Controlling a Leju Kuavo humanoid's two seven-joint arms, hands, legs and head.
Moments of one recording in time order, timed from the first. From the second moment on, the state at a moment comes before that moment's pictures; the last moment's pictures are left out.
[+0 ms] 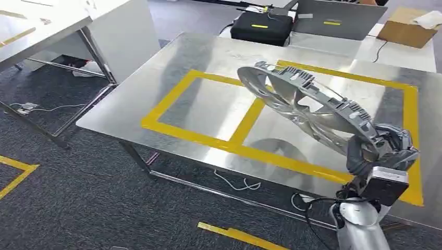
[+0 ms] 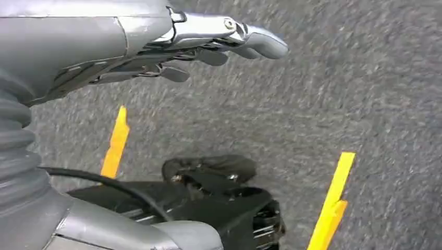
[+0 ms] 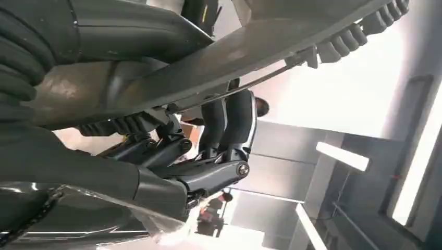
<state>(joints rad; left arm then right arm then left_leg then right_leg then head) 0.00 -0.16 0.48 -0.20 -0.28 0.21 -0.56 -0.08 0.05 0.01 -1.61 0.24 -0.57 -0.61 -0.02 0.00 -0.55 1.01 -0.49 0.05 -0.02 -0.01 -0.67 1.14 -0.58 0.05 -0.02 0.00</state>
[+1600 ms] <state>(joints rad) -0.01 -0.16 0.50 -0.20 -0.39 0.20 -0.52 -0.24 0.01 0.09 -1.36 0.91 -0.55 -0.27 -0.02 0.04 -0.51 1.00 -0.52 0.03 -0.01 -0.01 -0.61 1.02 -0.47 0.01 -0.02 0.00</state>
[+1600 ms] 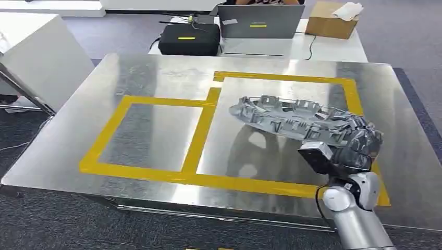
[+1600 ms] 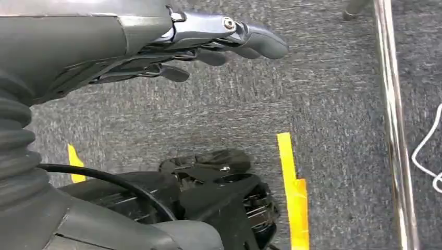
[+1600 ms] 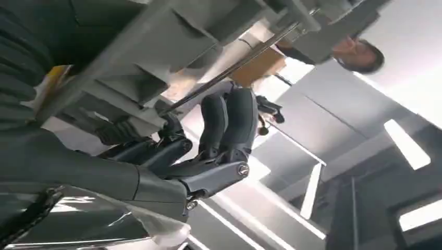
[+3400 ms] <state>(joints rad) 0.00 -0.15 0.63 -0.20 -0.44 0.24 -0.46 0.16 -0.34 0.05 -1.65 1.07 -0.28 -0.08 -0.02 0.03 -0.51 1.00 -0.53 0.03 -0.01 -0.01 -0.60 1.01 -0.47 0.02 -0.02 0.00</state>
